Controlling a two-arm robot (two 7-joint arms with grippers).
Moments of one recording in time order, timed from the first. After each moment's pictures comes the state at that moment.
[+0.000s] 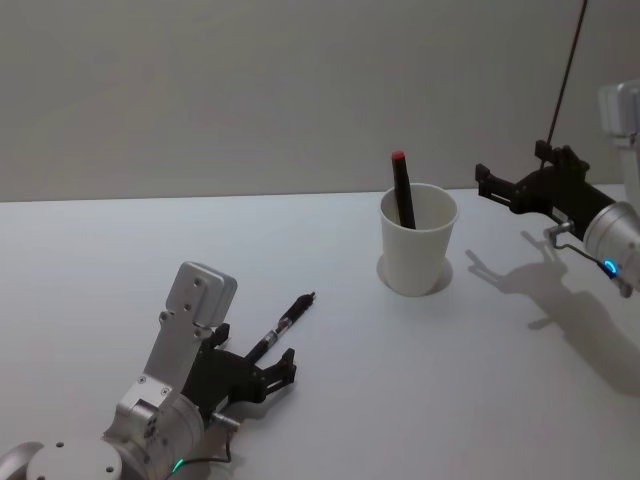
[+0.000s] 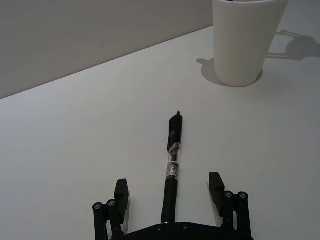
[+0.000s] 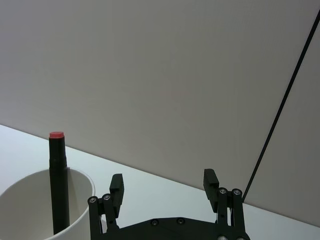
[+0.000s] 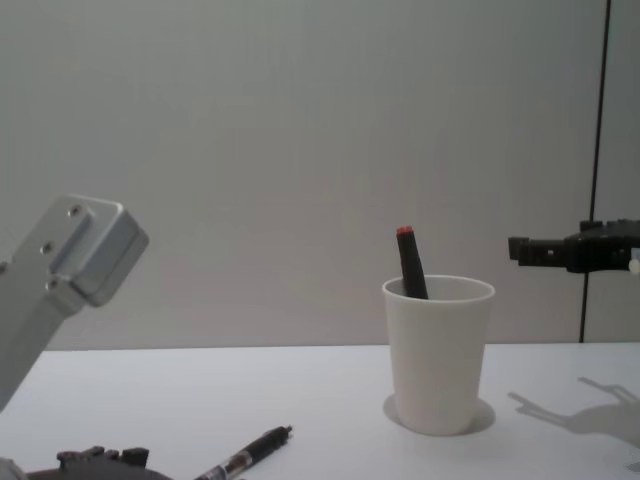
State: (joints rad) left arm 0.02 0.49 0.40 -1.81 -0.39 0.40 0.06; right arm 0.38 0.28 -0.22 -1.40 0.22 0.21 0.28
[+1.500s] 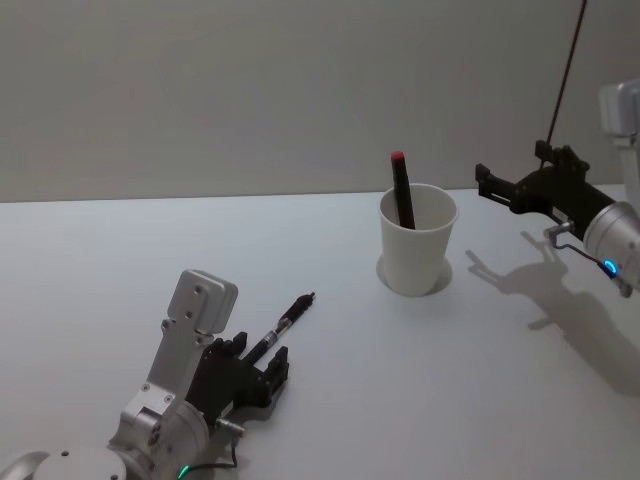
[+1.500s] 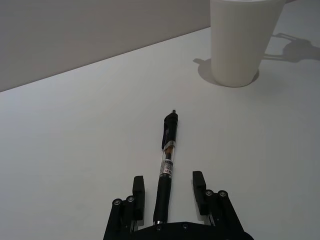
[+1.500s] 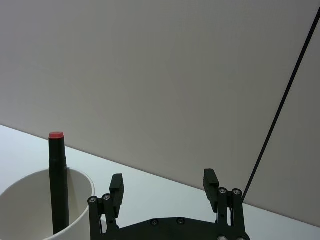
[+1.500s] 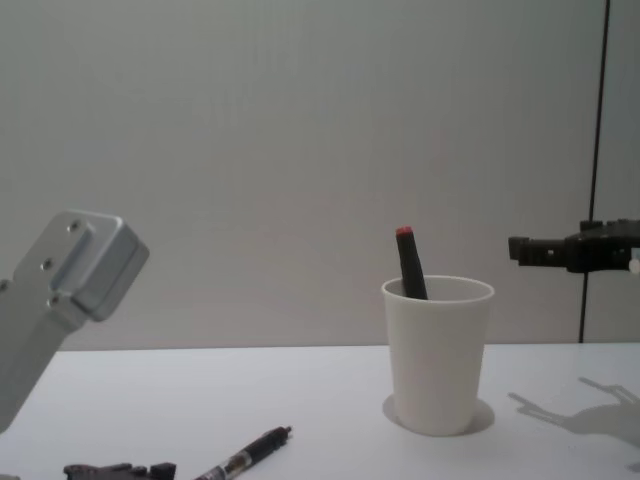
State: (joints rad) left arm 0.03 0.47 0.40 -1.79 -0.39 0.38 0.05; right arm 0.38 0.28 -0.22 -1.40 0.22 0.21 0.28
